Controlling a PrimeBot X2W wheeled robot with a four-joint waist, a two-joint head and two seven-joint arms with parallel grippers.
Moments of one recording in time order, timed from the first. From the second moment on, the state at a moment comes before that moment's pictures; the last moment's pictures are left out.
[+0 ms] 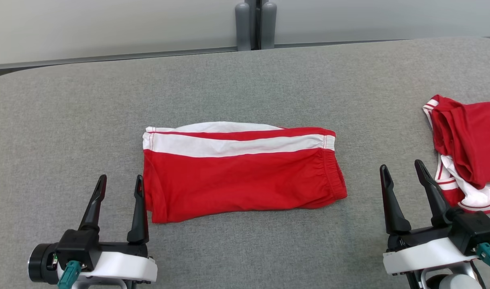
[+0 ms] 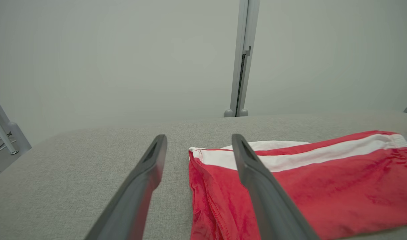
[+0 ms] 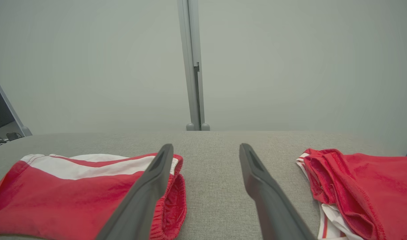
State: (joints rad) left arm -0.01 0.21 -0.23 -0.01 -0.29 0.20 -0.24; right arm -0.03 -0.06 0.08 -0.01 0.13 0.13 -0.14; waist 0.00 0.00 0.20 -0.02
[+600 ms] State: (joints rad) left arm -0.14 0.17 -0.28 0.04 -0.29 0.16 -0.25; right arm -0.27 -0.11 0.20 0.35 0.20 0.13 -0.13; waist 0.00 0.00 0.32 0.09
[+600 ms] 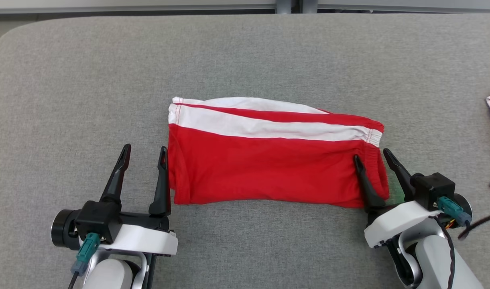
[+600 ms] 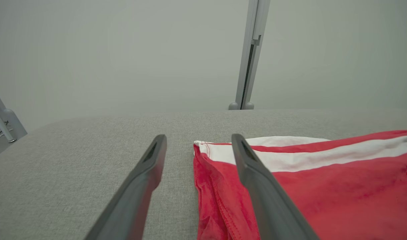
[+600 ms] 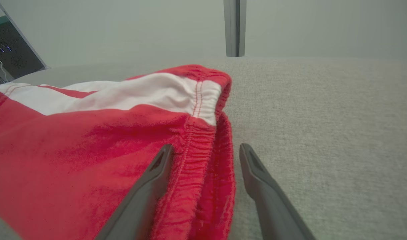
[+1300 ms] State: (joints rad) left arm -0.18 0.14 -0.27 0.08 -0.26 0.12 -0.26; right arm -0.39 -0.22 0.38 0.51 0.42 0.13 -0.13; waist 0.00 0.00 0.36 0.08
